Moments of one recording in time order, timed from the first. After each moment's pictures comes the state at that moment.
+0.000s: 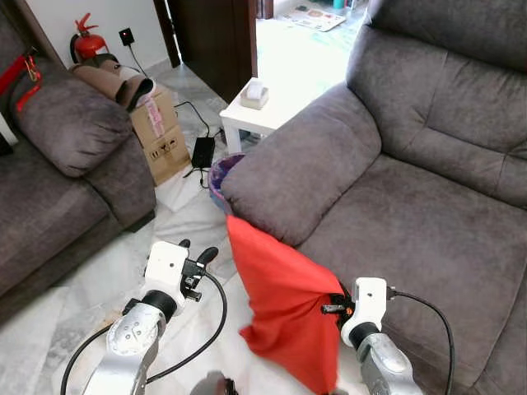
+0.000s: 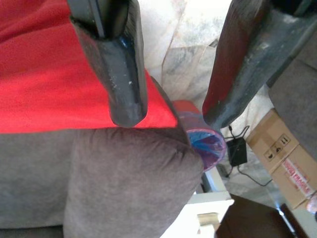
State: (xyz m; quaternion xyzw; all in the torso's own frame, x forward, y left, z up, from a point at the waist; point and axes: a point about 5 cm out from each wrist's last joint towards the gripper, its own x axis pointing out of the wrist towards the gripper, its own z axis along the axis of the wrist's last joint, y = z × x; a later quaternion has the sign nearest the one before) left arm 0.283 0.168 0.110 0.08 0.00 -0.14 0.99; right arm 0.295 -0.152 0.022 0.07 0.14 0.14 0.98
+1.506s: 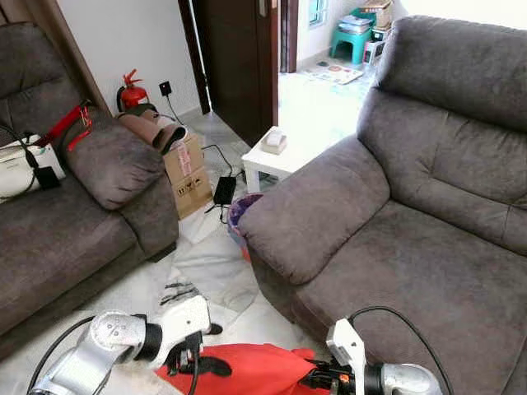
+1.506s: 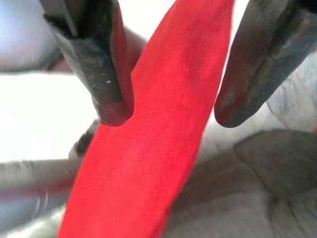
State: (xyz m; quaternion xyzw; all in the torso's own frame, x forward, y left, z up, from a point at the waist) left arm 0.252 0.174 0.071 0.24 0.23 -0.57 0.75; right arm 0.230 -0.142 0.023 0.05 0.26 0.56 0.79
